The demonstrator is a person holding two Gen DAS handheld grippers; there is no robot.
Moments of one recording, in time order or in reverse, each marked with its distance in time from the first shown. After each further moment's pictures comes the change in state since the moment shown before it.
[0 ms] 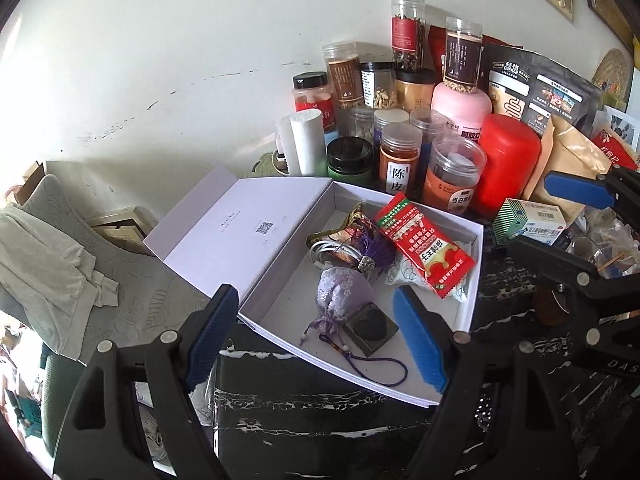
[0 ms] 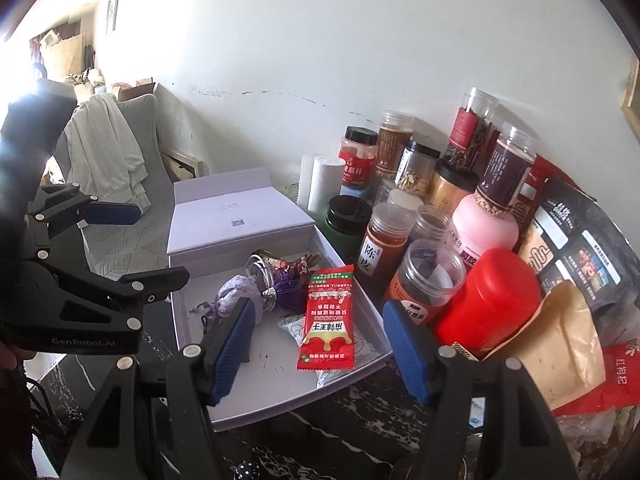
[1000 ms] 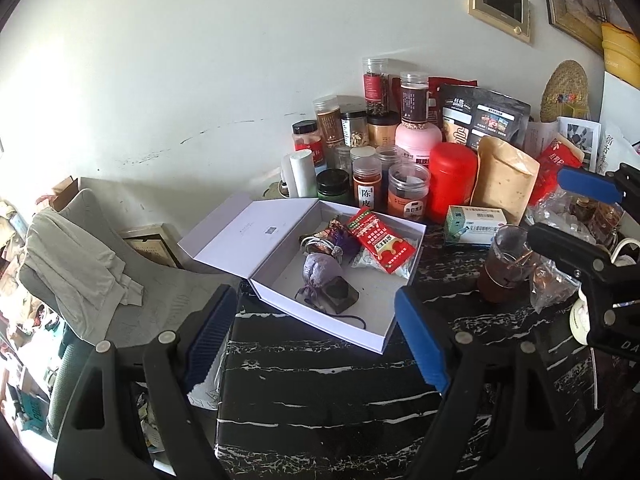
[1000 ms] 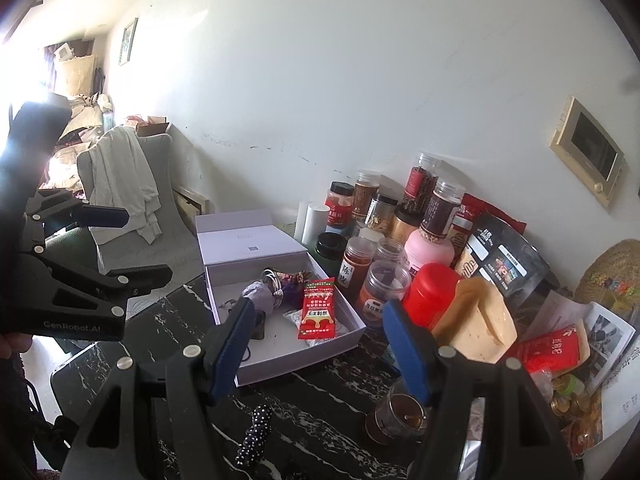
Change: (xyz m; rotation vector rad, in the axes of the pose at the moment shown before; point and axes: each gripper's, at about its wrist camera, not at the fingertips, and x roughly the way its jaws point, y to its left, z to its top) left arm -0.177 -0.047 -0.063 0.001 -0.131 0.042; right arm -0.159 0.019 -0.045 -0.019 -0.166 -0.053
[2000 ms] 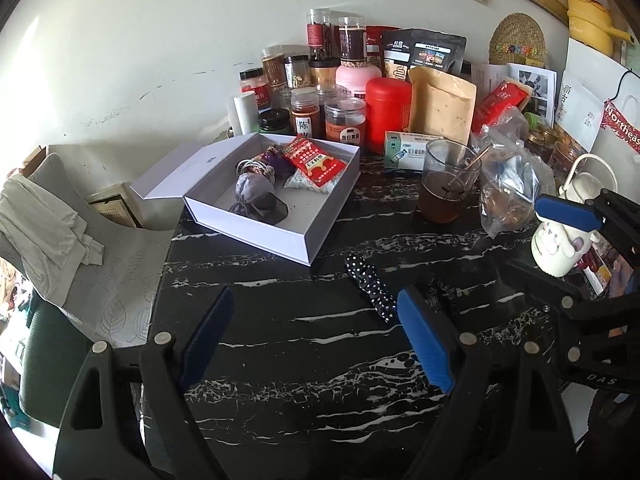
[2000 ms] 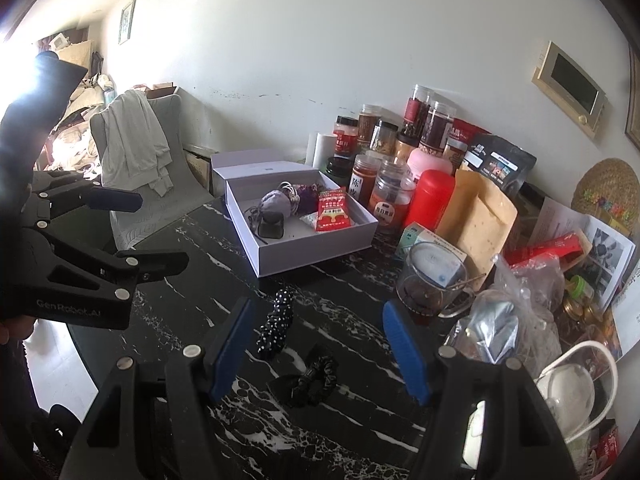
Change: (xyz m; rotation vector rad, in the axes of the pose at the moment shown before) left arm -0.010 -0.071 -0.115 0.016 0.097 -0.124; right arm -0.036 0.024 -0.128 0.042 0.127 0.023
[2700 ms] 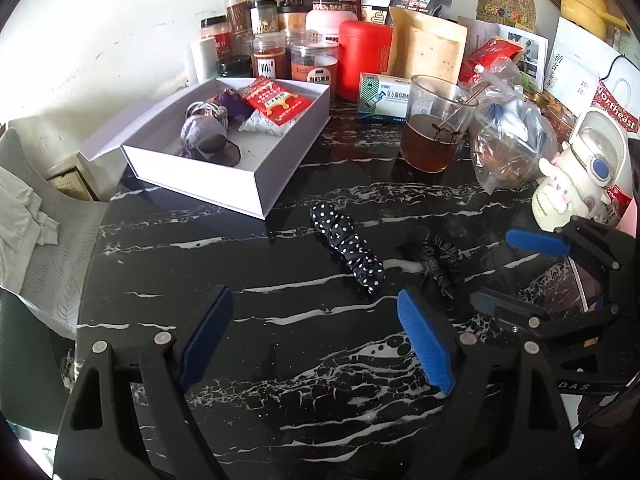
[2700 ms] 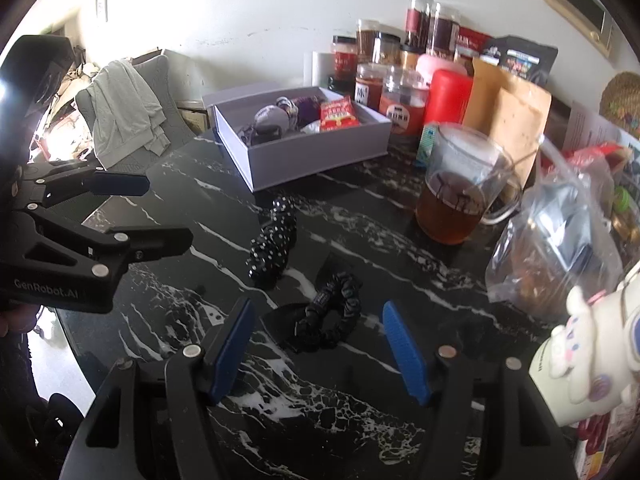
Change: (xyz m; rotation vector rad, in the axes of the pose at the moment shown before) left arm 0.093 -0.013 -0.040 0.002 0.106 -0.120; right arm 0.076 -0.010 -0.070 0.101 0.191 0.075
